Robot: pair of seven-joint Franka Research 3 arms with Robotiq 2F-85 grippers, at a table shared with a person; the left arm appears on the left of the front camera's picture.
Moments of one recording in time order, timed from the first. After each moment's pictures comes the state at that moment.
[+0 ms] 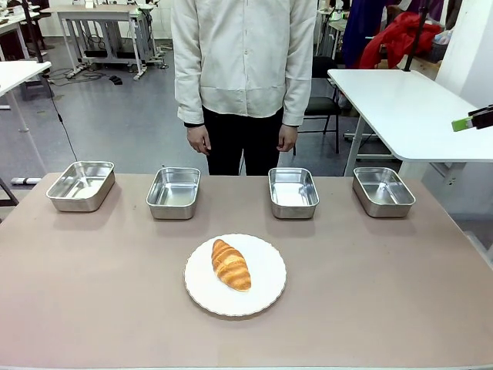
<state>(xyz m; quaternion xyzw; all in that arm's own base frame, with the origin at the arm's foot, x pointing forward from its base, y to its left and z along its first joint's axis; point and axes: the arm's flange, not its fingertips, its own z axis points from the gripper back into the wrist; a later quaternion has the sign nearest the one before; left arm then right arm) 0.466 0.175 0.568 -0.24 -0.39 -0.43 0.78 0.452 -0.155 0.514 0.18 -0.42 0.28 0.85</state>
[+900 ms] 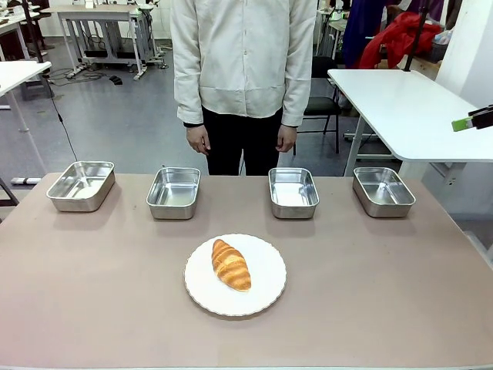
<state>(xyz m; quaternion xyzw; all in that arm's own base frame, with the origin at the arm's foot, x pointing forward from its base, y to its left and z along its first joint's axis) 0.466 0.175 0.568 -0.24 -0.39 -0.43 0.78 0.452 -0.155 0.514 0.18 -0.42 0.28 0.85</state>
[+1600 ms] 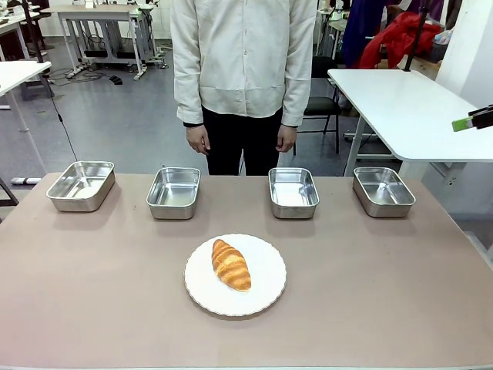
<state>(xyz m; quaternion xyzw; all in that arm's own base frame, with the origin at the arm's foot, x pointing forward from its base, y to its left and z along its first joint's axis) 0.466 0.175 0.568 -0.24 -0.39 -0.43 0.78 0.452 -0.155 0.514 0.18 -0.42 0.28 0.85</state>
